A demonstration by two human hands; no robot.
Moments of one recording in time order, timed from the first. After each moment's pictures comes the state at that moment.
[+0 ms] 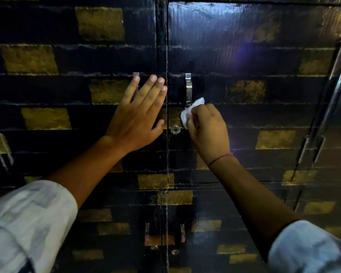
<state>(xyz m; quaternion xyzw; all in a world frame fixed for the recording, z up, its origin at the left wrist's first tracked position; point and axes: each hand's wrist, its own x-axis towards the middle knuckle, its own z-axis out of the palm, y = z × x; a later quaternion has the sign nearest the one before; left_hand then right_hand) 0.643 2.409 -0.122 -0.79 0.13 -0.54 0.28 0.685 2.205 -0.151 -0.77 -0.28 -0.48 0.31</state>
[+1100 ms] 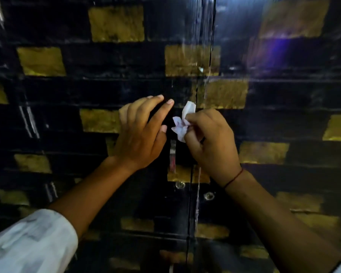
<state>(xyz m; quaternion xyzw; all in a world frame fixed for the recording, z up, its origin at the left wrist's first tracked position) 0.628 2.461 -0.472 -0.76 0.13 -0.63 0.08 0.669 2.269 -0.469 -0.69 -0.43 -0.46 0.35</state>
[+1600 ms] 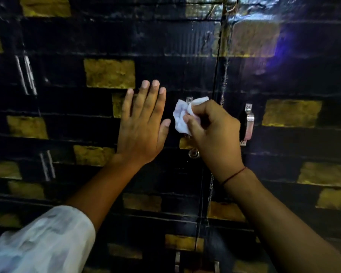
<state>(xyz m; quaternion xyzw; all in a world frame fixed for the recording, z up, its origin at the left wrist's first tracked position) 0.639 2.492 -0.564 -0.78 0.04 -0.61 0.16 0.652 2.301 -0.542 -0.67 -0.39 -0.42 0.47</state>
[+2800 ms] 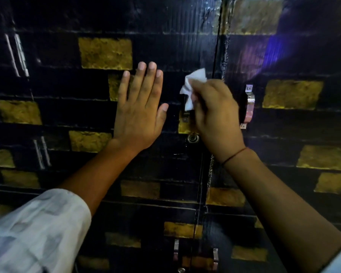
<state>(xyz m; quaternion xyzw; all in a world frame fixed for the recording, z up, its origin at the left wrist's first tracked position) 0.637 2.492 -0.569 -0.77 0.03 -0.62 0.17 0.664 2.298 -0.550 -0.67 -0.39 -0.52 0.35</state>
